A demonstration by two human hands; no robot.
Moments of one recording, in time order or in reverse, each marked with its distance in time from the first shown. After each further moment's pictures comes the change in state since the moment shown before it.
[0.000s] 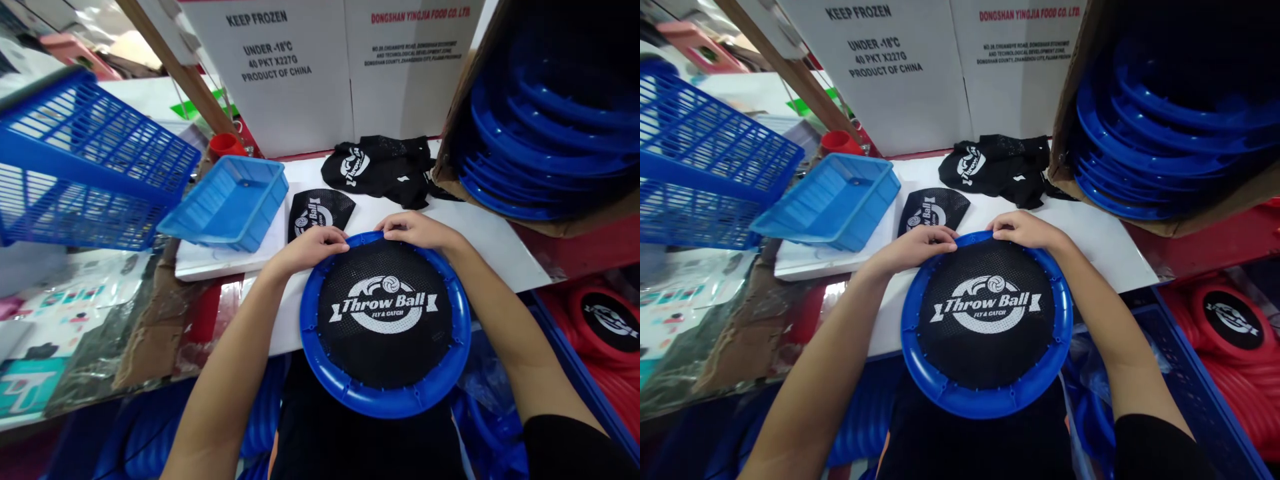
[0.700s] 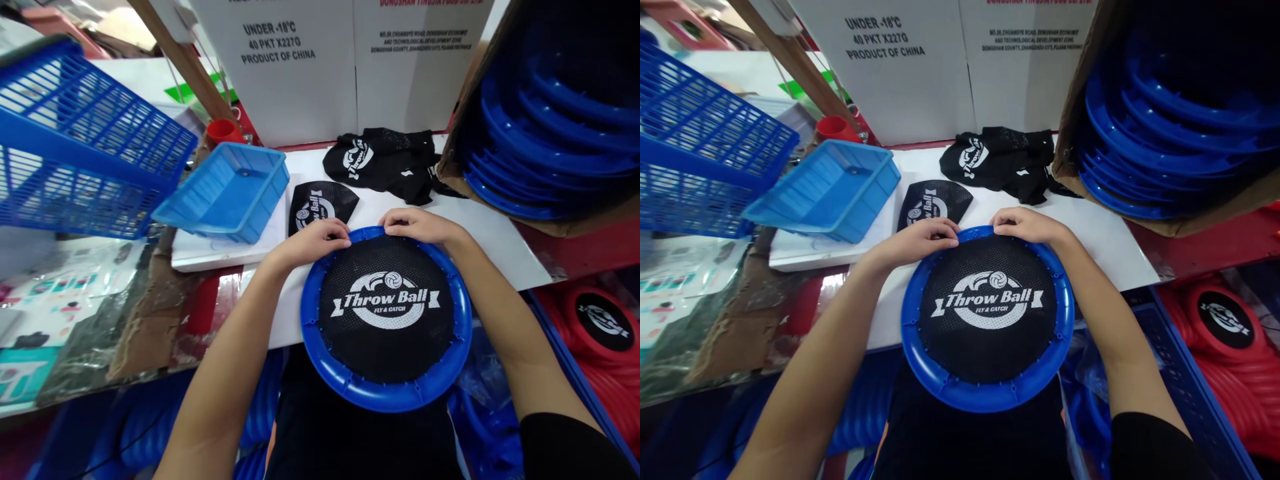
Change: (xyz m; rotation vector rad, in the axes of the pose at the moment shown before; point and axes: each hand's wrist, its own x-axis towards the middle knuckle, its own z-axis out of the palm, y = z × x) left_hand -0.001 -0.002 0.001 0.073 -0.019 0.039; right_hand 0.002 0.001 -0.004 -0.034 -0.069 0.011
